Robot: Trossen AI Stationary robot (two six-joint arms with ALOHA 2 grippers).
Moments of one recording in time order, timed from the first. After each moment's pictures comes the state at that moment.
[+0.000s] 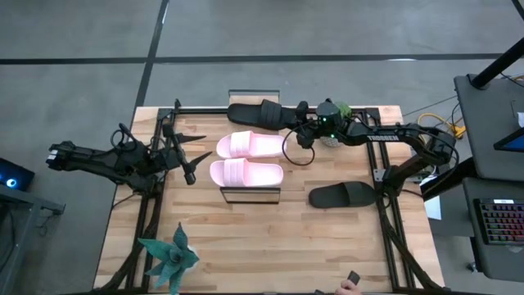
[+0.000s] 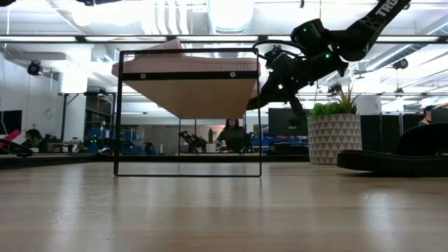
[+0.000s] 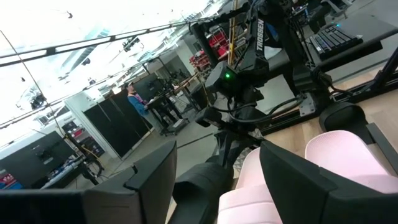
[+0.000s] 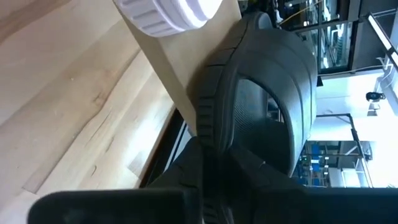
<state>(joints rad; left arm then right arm) -0.17 0.55 0.56 0.12 -0.53 0.62 -0.53 1.49 0.76 0.35 -0.14 -1.39</state>
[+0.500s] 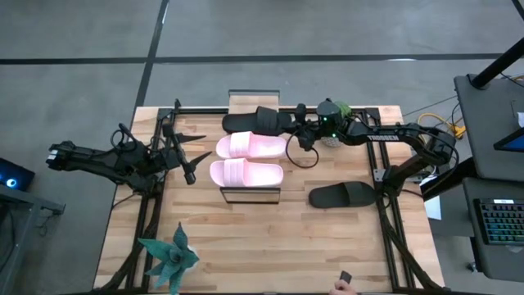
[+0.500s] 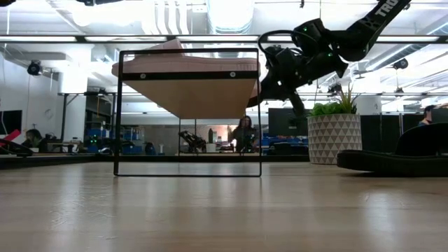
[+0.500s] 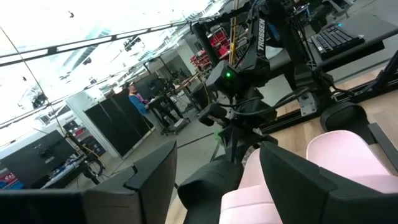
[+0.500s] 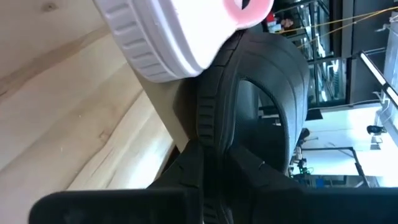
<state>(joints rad) -0.17 0.55 0.56 0.12 -0.54 0.62 -0.53 1.49 0.76 0.37 -0.30 -1.40</state>
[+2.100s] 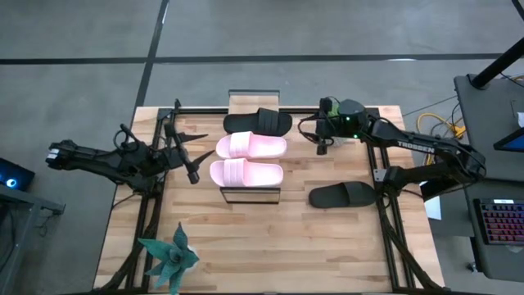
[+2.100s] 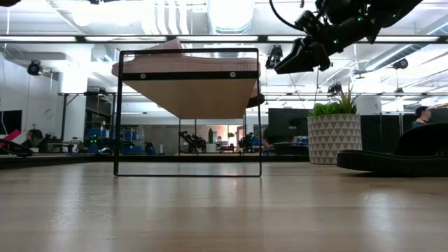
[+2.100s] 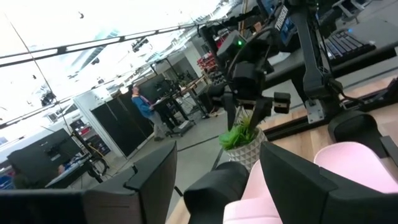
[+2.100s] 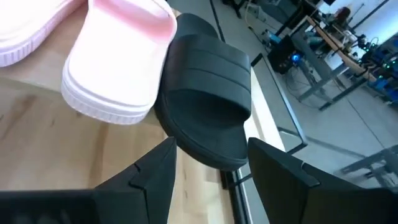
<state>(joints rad) -0.17 0.60 0.56 0.21 -0.56 0.62 -0.51 1.13 0.76 -0.02 -0.18 -0.64</state>
